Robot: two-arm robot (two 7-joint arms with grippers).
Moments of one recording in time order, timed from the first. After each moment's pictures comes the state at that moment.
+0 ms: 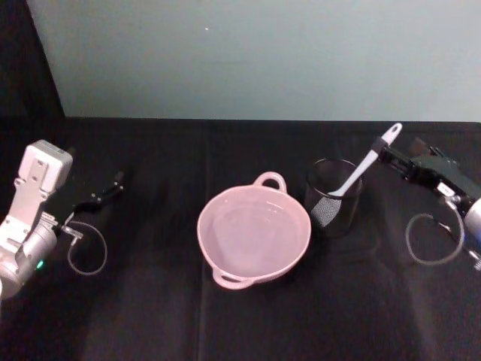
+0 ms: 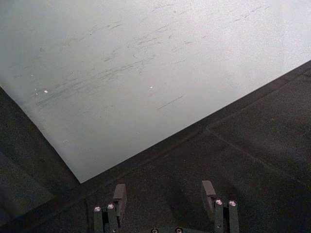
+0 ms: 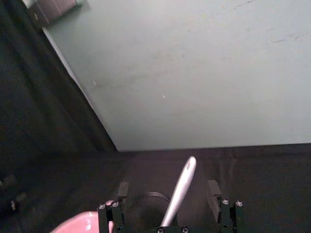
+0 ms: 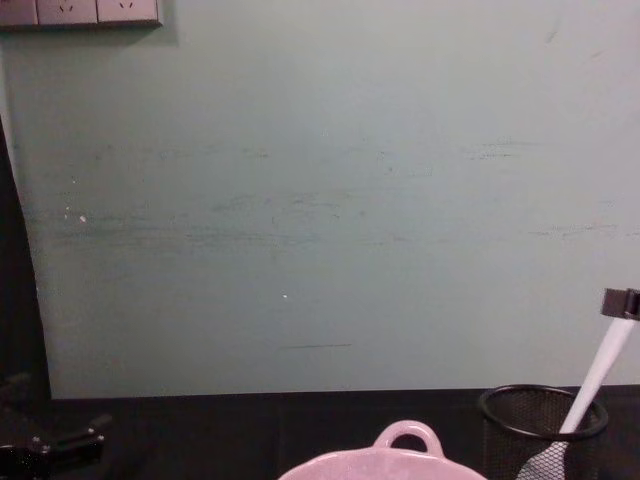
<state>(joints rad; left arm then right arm) -0.20 0.60 0.45 -1.41 -0.25 -0.12 0.03 0.11 0.56 -0.18 -1.64 0.84 0.19 0.21</state>
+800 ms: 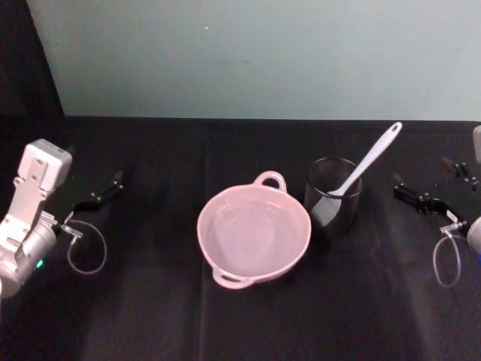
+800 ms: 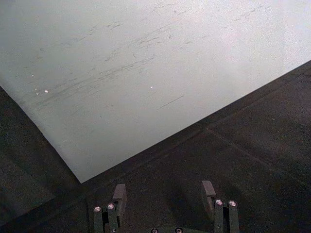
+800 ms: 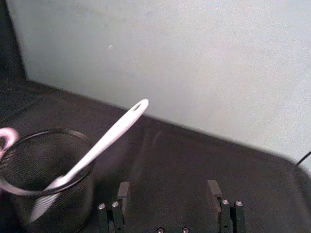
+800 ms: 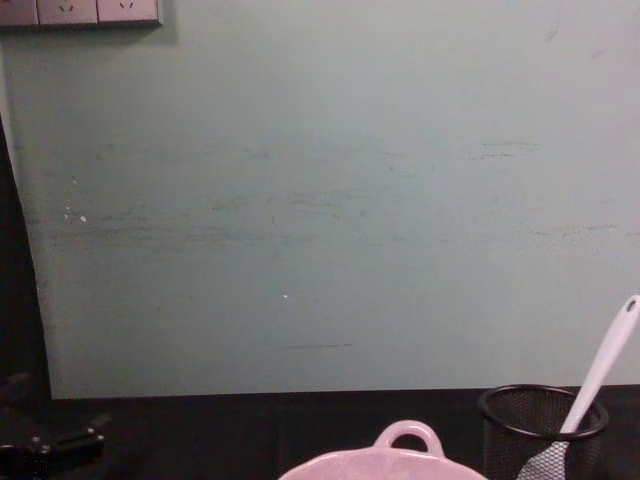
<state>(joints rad) -0.20 0.60 0.45 -1.41 -0.25 -0.12 0.03 0.11 0.64 -0.29 -1.61 0.41 0.19 0.01</state>
